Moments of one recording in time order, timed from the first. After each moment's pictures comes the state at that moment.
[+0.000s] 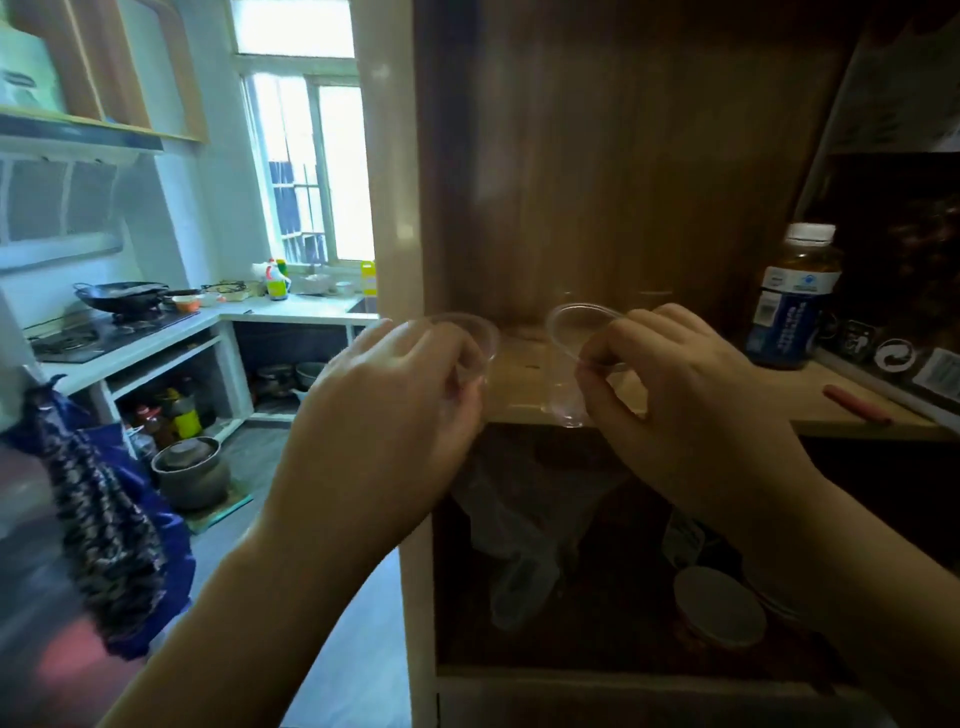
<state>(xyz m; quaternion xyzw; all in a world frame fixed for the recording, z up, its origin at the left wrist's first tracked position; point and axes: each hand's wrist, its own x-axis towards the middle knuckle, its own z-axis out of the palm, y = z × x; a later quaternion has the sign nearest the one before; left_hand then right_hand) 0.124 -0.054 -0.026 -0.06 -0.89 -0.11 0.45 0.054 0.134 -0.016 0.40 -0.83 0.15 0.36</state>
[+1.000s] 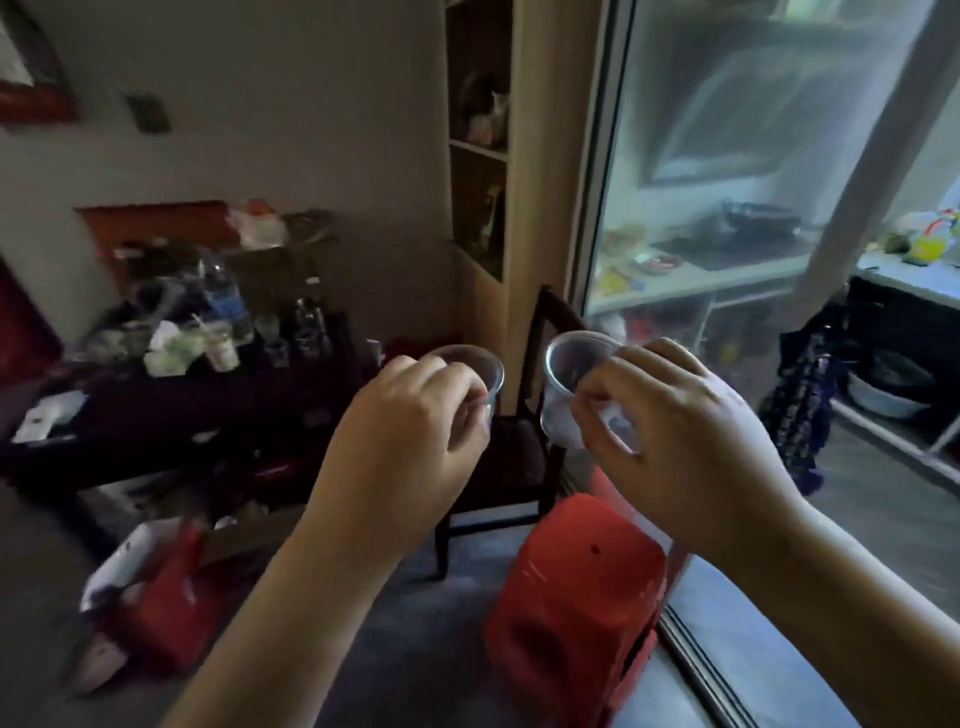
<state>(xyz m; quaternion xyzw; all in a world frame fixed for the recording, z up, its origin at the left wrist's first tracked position) 0.606 -0.400 -0.102 0.45 -0.81 0.04 0.38 0.411 -0.370 -0.090 0.77 -0.52 0.33 0.16</state>
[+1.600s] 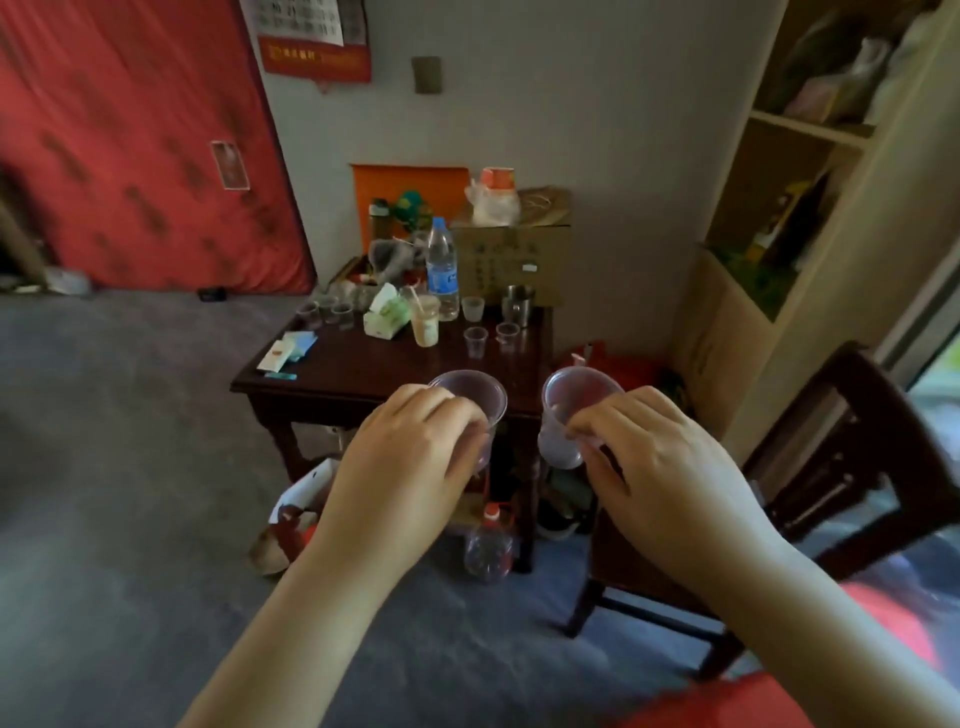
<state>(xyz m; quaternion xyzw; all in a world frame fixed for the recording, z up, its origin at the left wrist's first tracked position) 0.779 -0.582 -0.166 0.64 -0.70 0.12 0.30 0.578 -0.641 -0.149 0.90 -0.34 0.28 0.02</state>
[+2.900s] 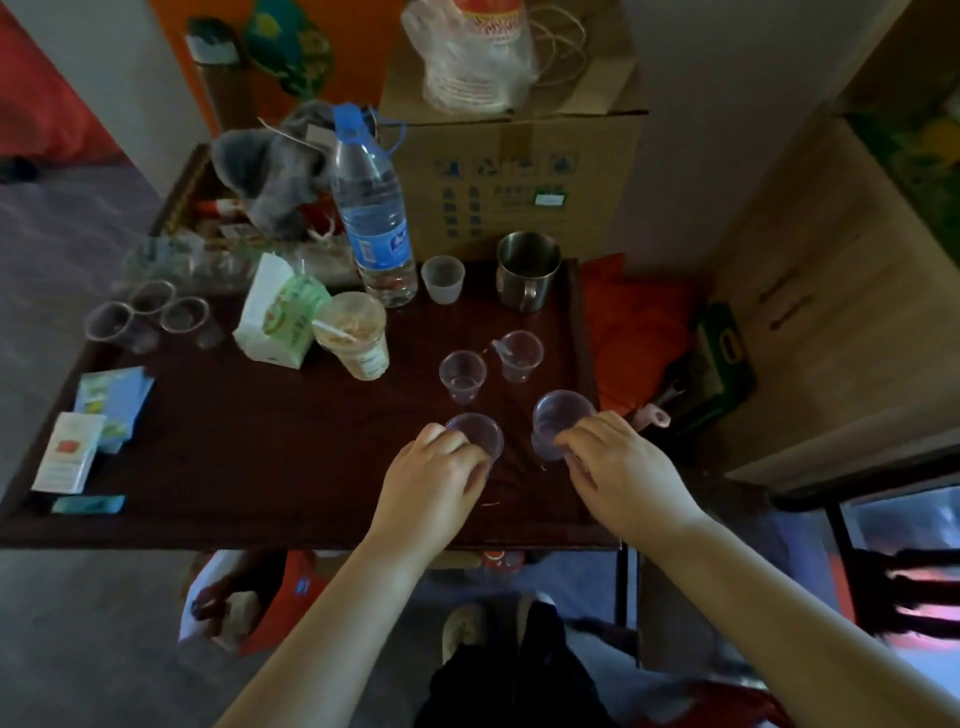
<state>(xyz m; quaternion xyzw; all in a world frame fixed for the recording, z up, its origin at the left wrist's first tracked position) 0.990 -1.081 -0.379 0.66 -0.72 -0.10 0.19 0.785 -1.137 -0.352 0.88 -0.44 0.10 -0.15</state>
